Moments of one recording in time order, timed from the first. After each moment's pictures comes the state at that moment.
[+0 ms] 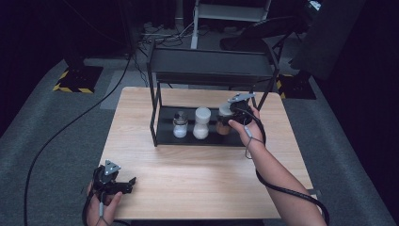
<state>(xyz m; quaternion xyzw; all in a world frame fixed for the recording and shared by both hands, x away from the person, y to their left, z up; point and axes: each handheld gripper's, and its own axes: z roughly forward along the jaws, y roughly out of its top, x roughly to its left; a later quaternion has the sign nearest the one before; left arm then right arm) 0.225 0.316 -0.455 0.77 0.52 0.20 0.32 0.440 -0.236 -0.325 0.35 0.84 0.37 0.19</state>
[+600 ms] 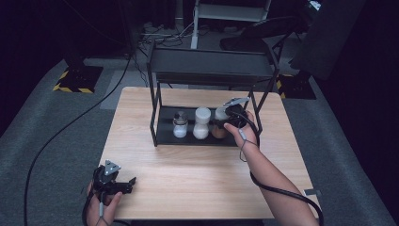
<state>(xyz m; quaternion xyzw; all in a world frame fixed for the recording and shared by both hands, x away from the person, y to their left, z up) 0.226 0.316 -0.455 0.77 0.52 0.20 0.32 0.447 -0.228 -0.349 0.36 0.84 0.37 0.18</state>
